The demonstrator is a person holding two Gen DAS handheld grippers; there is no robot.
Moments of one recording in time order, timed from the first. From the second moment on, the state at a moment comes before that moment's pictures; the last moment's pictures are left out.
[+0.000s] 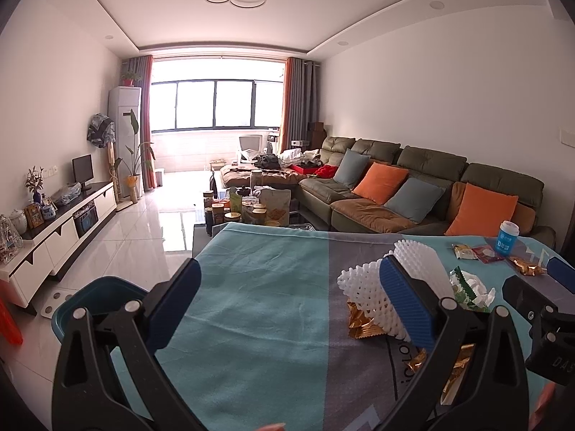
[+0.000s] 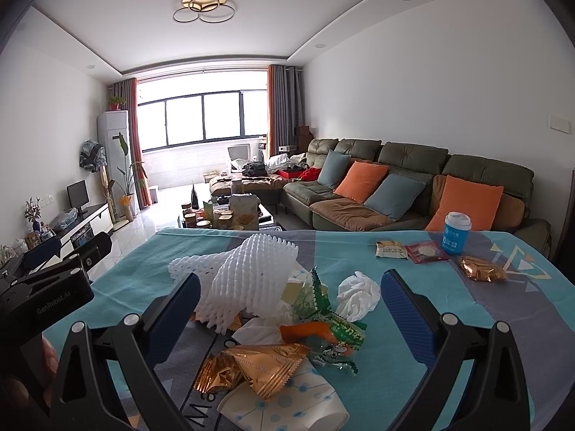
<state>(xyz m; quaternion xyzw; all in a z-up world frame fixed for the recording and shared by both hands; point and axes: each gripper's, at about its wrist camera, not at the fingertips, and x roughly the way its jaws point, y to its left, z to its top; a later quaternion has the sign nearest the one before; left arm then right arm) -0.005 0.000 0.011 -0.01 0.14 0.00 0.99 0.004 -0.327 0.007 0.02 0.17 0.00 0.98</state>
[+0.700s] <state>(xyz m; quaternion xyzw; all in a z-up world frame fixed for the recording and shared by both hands) -0.006 0.001 0.011 -0.01 0.14 0.00 0.99 0.003 -0.327 0.006 0.02 0.17 0.00 0.99</state>
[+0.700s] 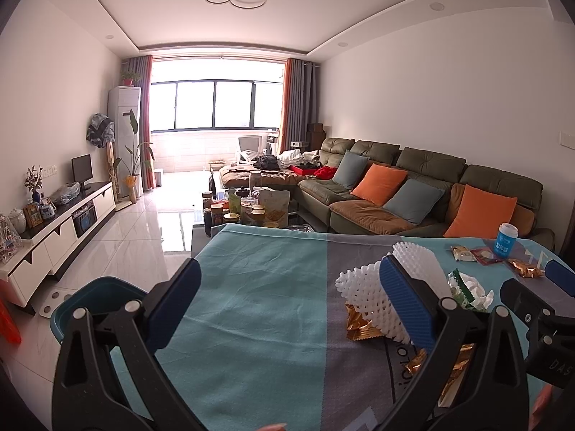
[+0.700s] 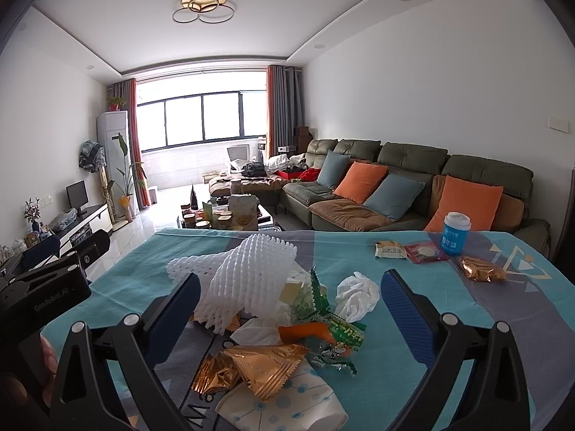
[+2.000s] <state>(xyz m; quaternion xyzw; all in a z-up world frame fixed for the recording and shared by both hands) 0.002 -0.009 0.011 -0.01 0.14 0.00 0.99 0.004 -0.326 0.006 0.02 0.17 0.00 0.99</state>
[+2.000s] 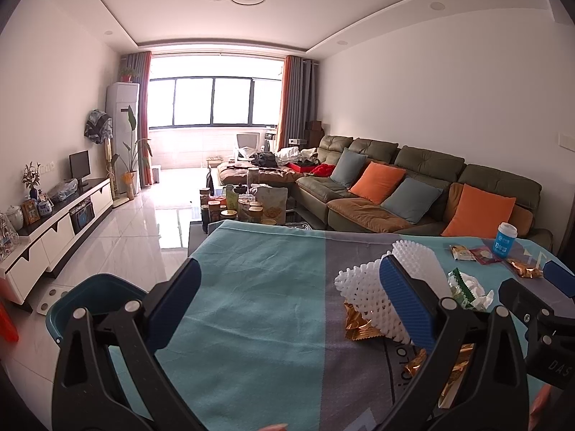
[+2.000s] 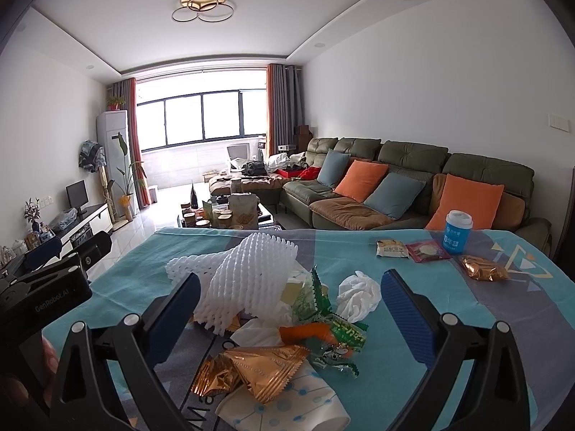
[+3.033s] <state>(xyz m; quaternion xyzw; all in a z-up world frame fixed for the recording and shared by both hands) 0.026 -0.011 -0.002 -0.01 0.21 -0.13 0.97 0.025 -0.350 -0.006 0.04 0.22 0.00 0.97</state>
